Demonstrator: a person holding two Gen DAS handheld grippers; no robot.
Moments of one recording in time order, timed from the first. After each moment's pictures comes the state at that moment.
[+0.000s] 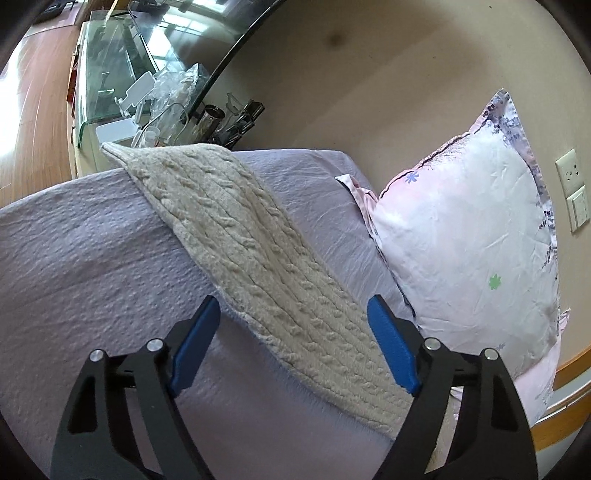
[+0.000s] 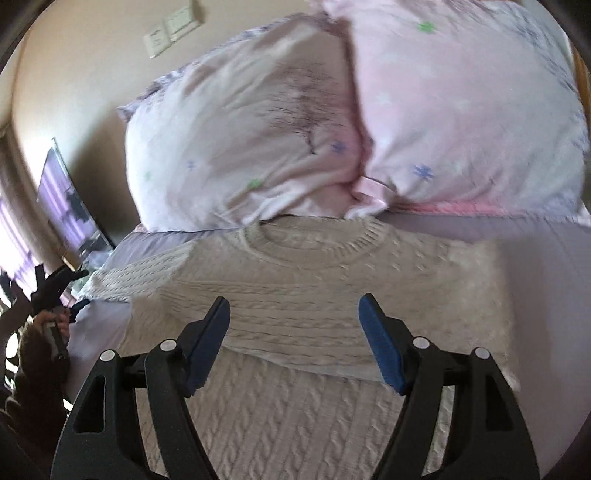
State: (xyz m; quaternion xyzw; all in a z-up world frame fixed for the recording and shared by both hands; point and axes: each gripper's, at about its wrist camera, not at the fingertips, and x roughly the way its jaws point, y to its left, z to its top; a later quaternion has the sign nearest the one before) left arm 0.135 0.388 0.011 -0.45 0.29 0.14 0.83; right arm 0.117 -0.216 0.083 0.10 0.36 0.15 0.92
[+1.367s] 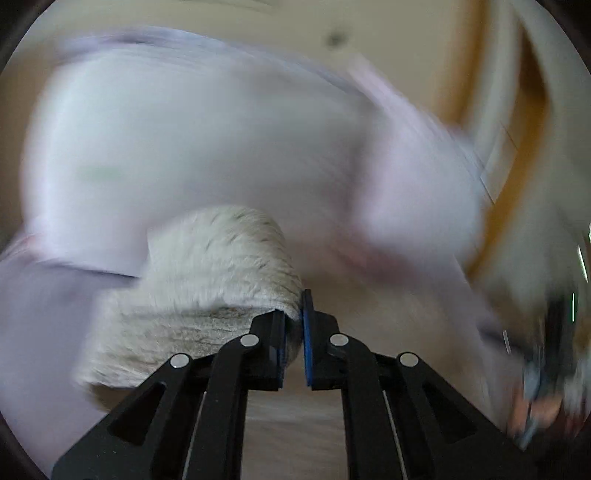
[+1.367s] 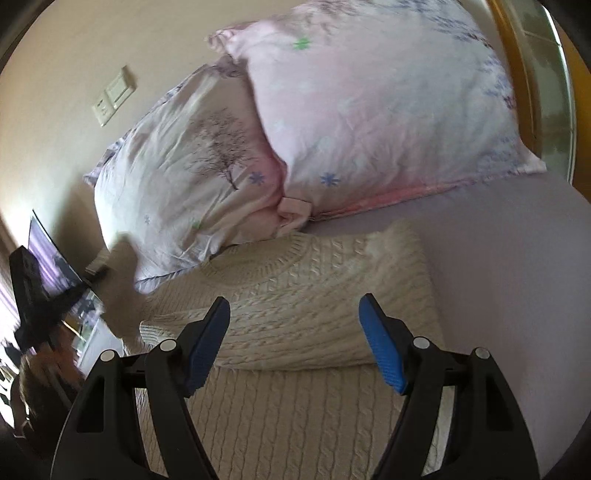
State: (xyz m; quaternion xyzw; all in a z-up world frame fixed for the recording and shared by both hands) left arm 0.189 0.009 0.105 -0.04 0.32 -0.24 0.92; right arm 0.092 -0.305 0.082 0.20 0.33 0.09 0.92
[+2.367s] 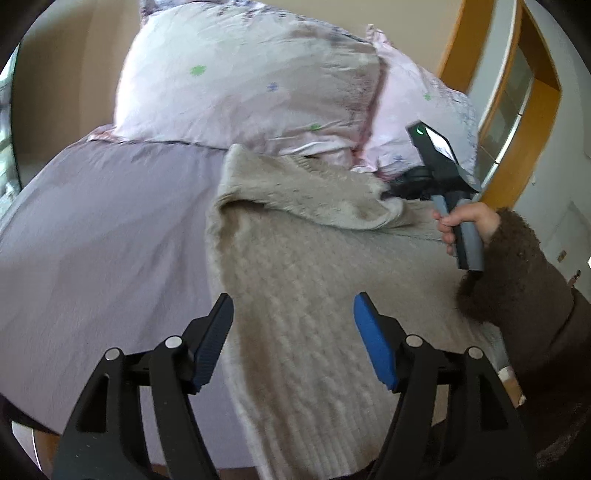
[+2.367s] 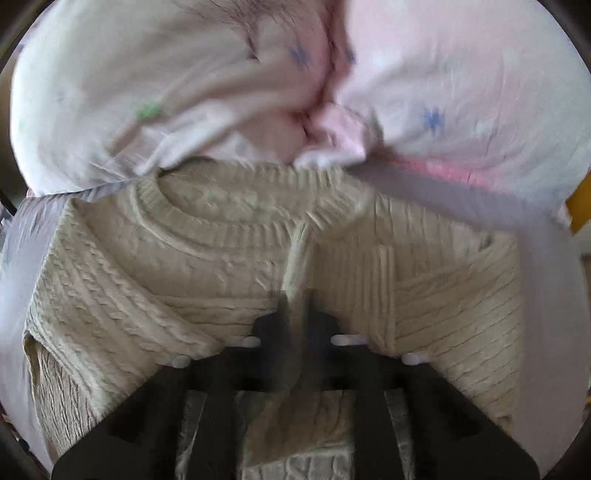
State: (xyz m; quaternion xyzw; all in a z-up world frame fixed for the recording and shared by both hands) left arm 0.010 0.122 0.047 -0.09 0.36 -0.15 0.92; right arm 0.237 -0.183 0.051 0.04 0.50 0.00 0.86
